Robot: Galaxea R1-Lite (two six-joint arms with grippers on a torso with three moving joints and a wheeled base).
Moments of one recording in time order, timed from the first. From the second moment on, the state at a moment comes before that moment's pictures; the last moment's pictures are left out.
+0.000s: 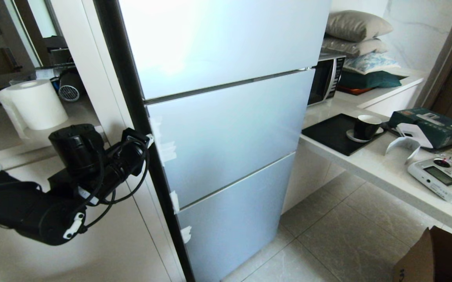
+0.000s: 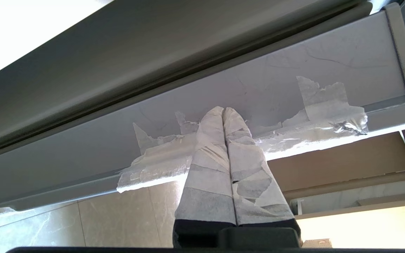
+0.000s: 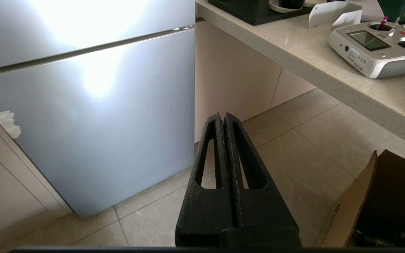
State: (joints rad) left arm -0.29 1.86 -0.74 -1.14 0.05 -1.03; right arm 0.01 0.00 0.00 0.00 0.00 -0.01
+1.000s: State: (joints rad) left arm -0.35 1.82 -0.64 -1.22 0.05 -1.02; right arm 0.01 0.00 0.00 0.00 0.00 -0.01
